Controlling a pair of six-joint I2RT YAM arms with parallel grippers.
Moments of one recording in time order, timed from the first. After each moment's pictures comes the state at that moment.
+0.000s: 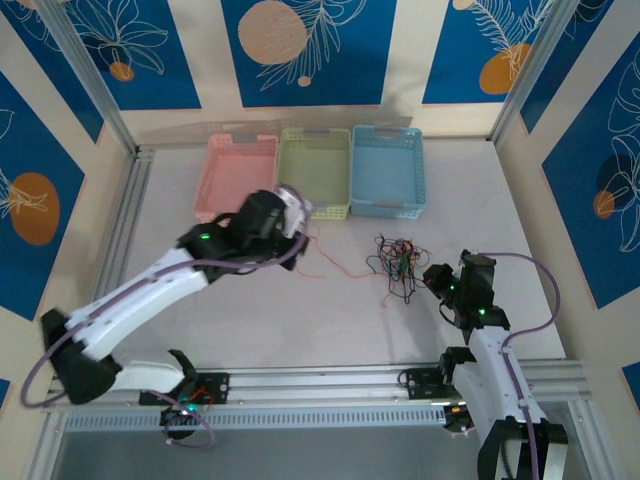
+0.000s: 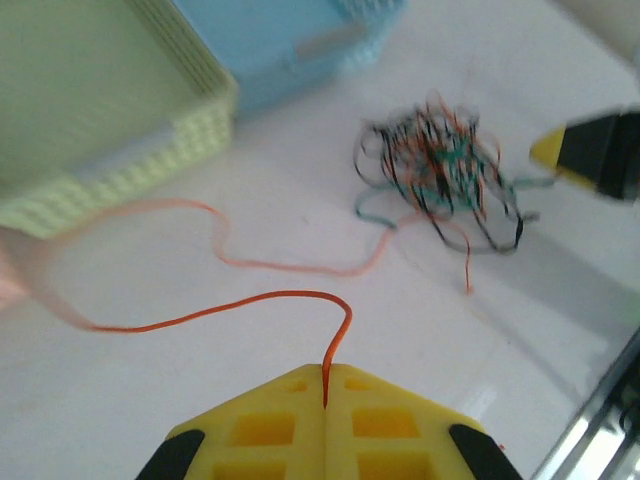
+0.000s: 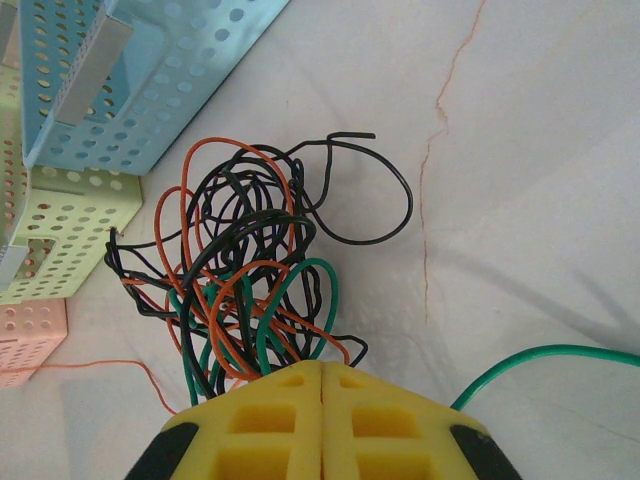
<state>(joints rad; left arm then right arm) -0.87 1.32 1.26 -0.70 0.03 -0.22 -0.09 0.68 0.28 -0.31 -0.30 0.77</state>
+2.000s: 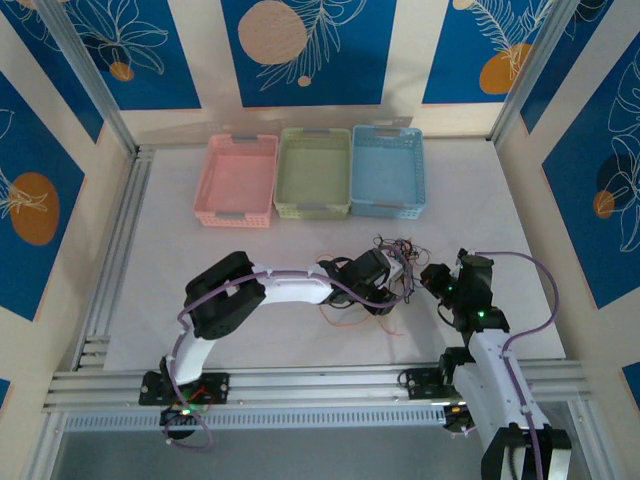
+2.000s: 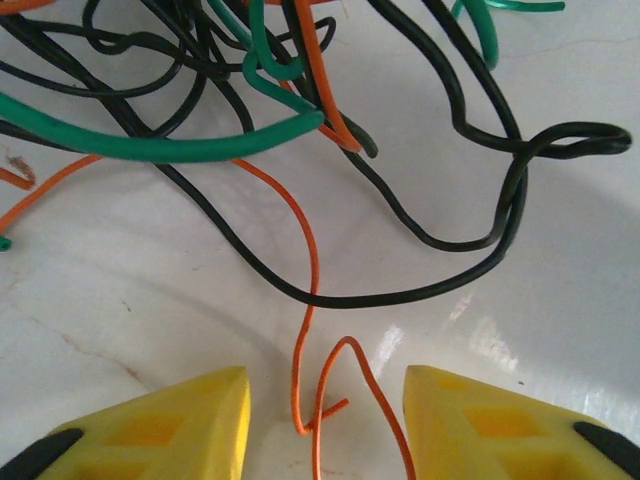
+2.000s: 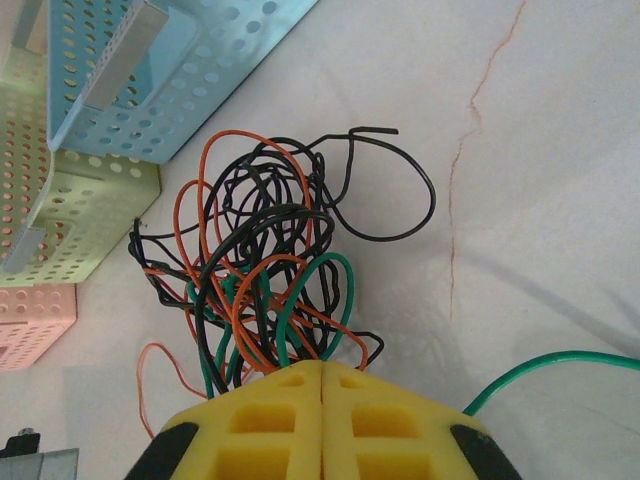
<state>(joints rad) -1.12 2.07 1.35 -0.17 0.12 -0.34 -0.05 0.65 0.28 -0.31 -0.28 0.76</state>
